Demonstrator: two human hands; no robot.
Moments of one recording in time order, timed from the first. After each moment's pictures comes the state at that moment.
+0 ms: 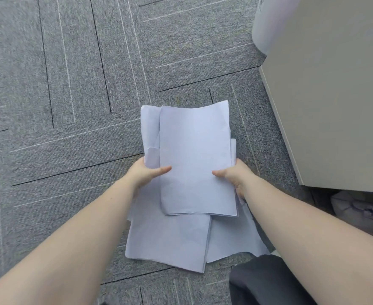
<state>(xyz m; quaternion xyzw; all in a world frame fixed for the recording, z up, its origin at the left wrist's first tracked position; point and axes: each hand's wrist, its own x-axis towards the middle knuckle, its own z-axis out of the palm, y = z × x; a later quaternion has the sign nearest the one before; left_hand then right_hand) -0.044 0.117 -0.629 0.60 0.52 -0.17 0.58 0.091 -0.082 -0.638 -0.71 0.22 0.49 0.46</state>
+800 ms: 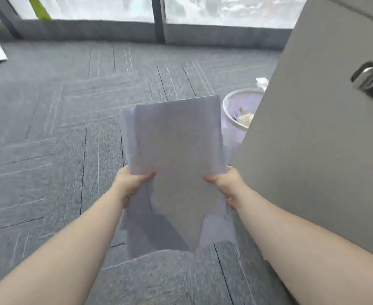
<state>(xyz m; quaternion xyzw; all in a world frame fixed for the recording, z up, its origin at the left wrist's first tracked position) 0.059 0.185 -0.369 0.60 0.43 0.09 0.67 0.183 -0.017 -0.352 -0.71 0.06 0.35 0.61</state>
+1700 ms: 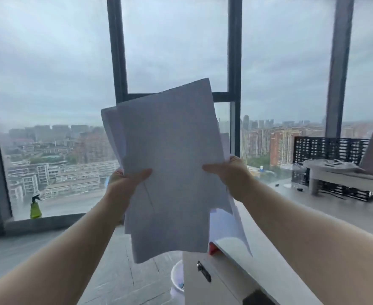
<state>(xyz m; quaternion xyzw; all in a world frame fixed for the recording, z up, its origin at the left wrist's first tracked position) 0.062 0.023 0.194 0.60 0.02 0.34 0.73 0.135 -0.217 0.227 -0.64 -0.20 0.01 0.74</state>
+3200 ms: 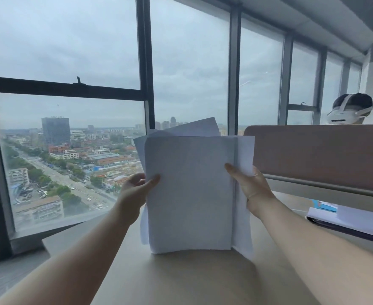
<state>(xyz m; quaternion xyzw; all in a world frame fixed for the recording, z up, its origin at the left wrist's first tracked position) 0.274 -0.265 0.157 0.60 -0.14 0.11 0.78 0.238 -0.532 0.177 -0.60 -0.06 -0.22 0.77</state>
